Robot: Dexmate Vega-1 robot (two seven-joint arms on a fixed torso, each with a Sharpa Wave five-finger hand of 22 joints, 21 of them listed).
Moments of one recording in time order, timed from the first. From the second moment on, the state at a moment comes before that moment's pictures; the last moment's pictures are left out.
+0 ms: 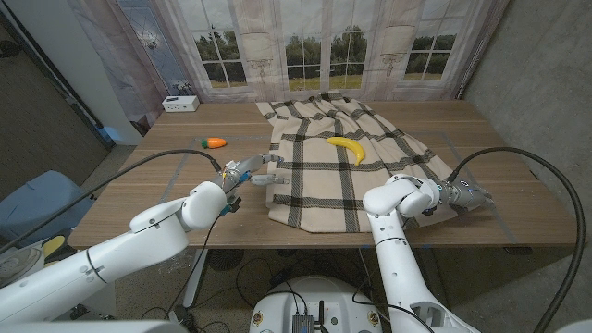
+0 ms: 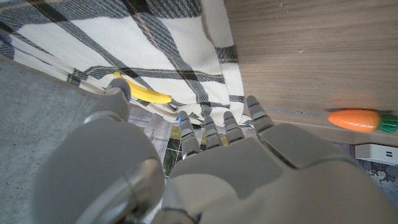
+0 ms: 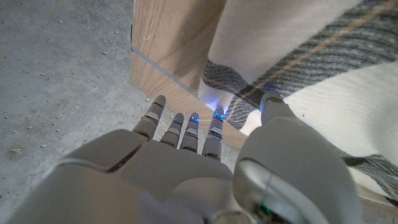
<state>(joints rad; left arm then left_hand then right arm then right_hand) 1.09 1.02 0.50 -2.25 0.12 0.51 0.15 0.64 -0.16 0.43 -0.14 0.26 0.28 -0.16 0.20 0.18 0.06 -0.05 0.20 0.20 0.02 0.07 0.19 0.18 0.02 0.20 0.32 0.19 -0.98 0.24 -0.07 -1.56 -2.21 -1.21 0.69 0.61 0.03 0.30 -0.07 0.21 0.38 -0.07 0.20 0.19 0.15 0.01 0.18 0.22 0.02 0.02 0.19 0.38 0.13 0.13 0.22 0.18</state>
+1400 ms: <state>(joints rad) 1.10 1.05 0.49 -2.28 0.11 0.51 0.13 0.64 -0.15 0.38 -0.13 0.27 0.31 -0.17 0.20 0.18 0.05 -0.04 0.20 0.20 0.00 0.09 0.19 0.18 0.02 0.20 0.30 0.19 -0.94 0.05 -0.31 -1.54 -1.60 -1.34 0.05 1.09 0.04 0.31 -0.16 0.31 1.16 -0.09 0.37 0.20 1.05 -0.06 0.62 0.37 0.86 -0.11 0.77 0.73 0.56 0.01 0.34 0.21</state>
